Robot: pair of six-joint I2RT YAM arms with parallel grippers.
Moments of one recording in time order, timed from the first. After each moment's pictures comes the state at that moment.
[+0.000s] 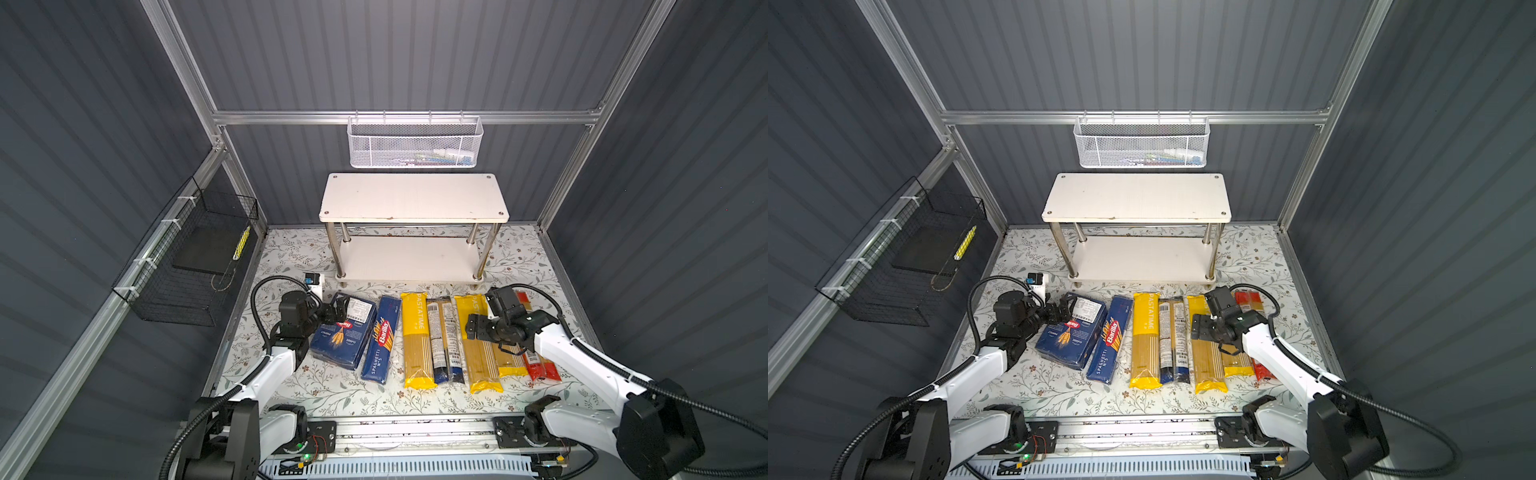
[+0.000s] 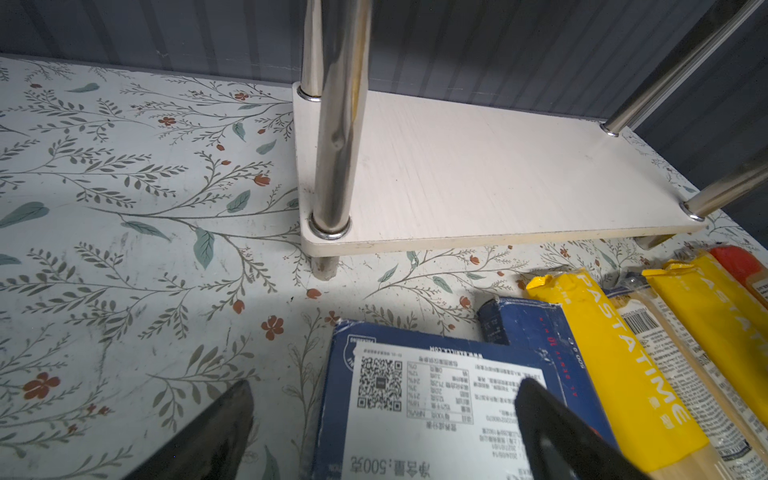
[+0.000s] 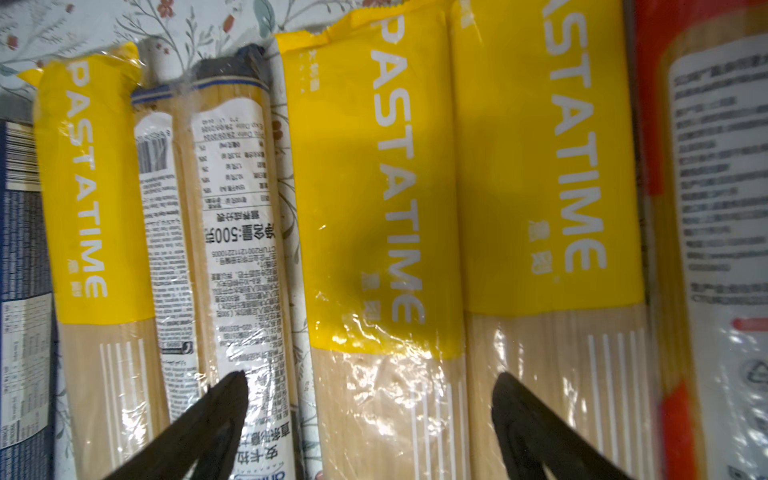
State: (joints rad) left arm -0.12 1.14 0.43 0.26 0.28 -0.12; right arm 0.40 1.19 0.69 -0.62 0.03 0.50
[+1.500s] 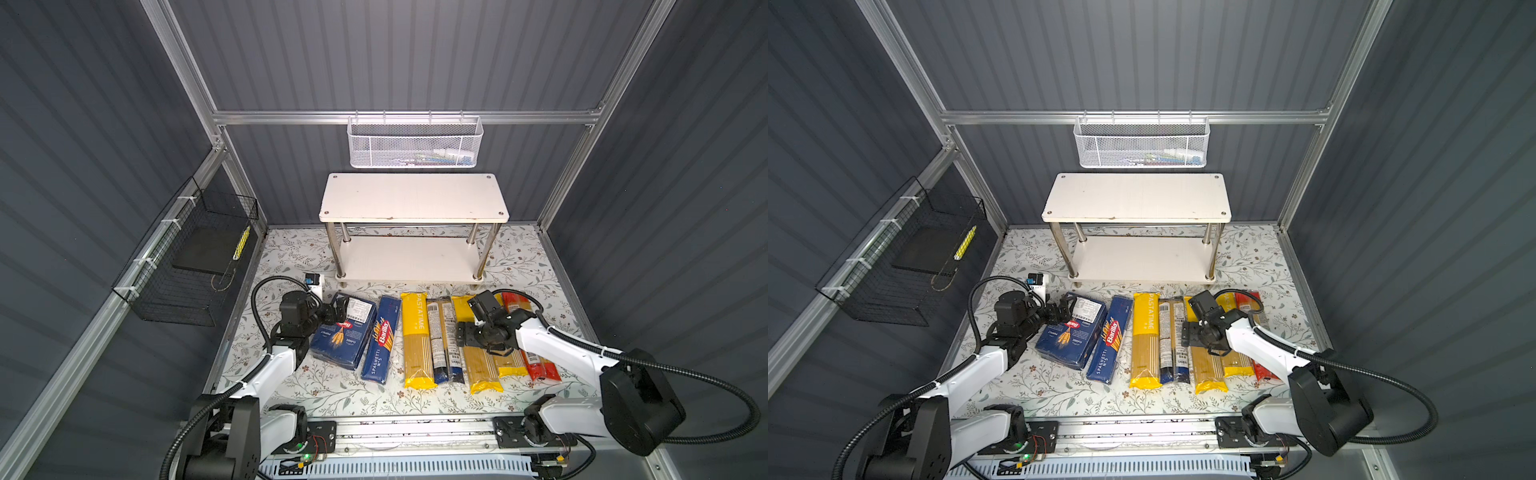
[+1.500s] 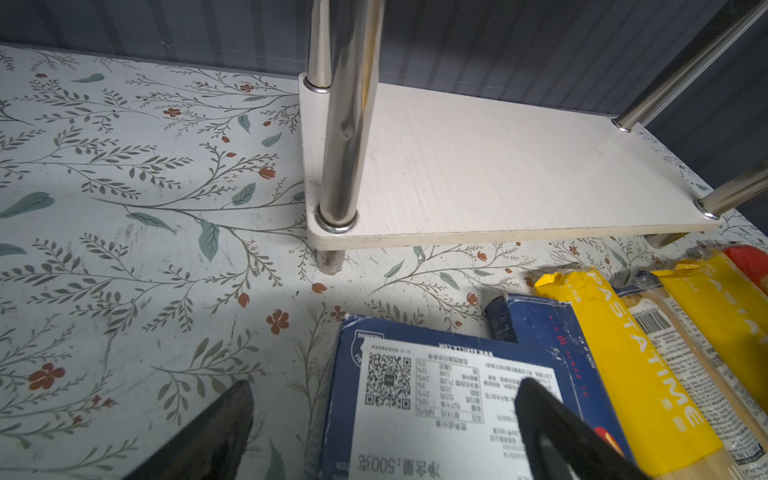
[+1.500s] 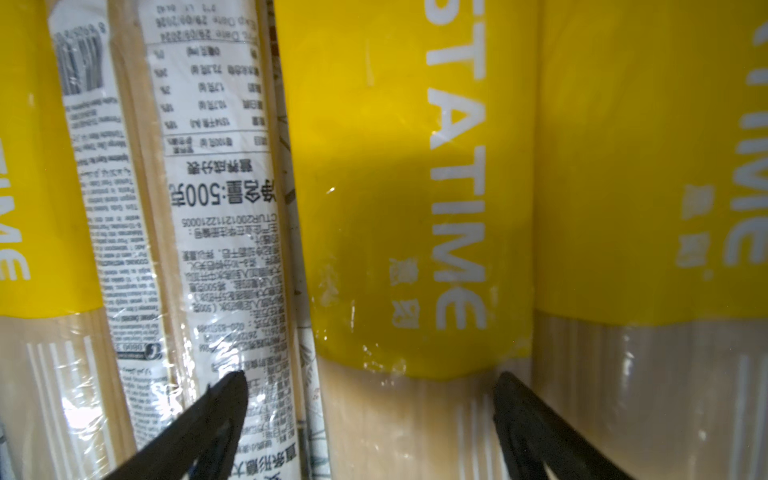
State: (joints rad) left arm -0.12 1.16 0.43 0.26 0.27 -0.12; right arm 0.52 1.32 0.69 -0.58 0.04 0.56
